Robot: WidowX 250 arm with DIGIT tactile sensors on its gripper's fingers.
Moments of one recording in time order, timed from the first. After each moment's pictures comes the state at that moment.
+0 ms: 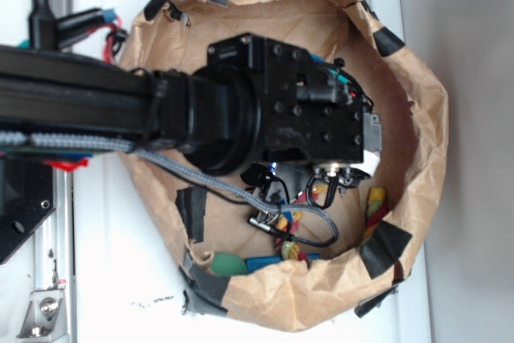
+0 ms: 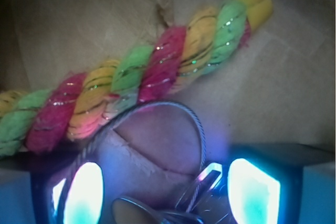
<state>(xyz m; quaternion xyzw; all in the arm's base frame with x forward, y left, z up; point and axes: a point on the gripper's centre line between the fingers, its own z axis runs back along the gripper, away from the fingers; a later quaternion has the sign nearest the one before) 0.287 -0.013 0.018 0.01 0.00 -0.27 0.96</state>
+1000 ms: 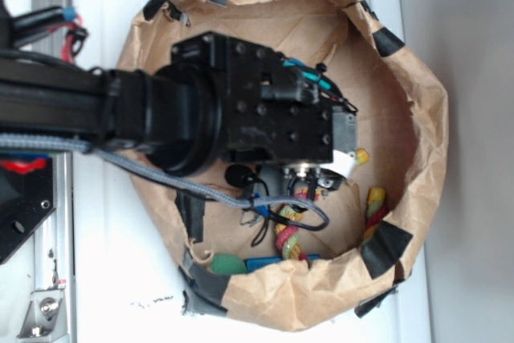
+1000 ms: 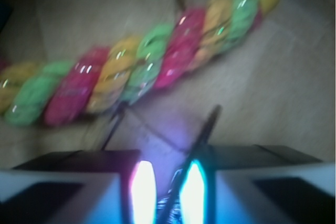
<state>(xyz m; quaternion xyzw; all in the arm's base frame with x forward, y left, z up) 0.272 -0.013 0.021 0.00 -0.02 -0.28 0.96</state>
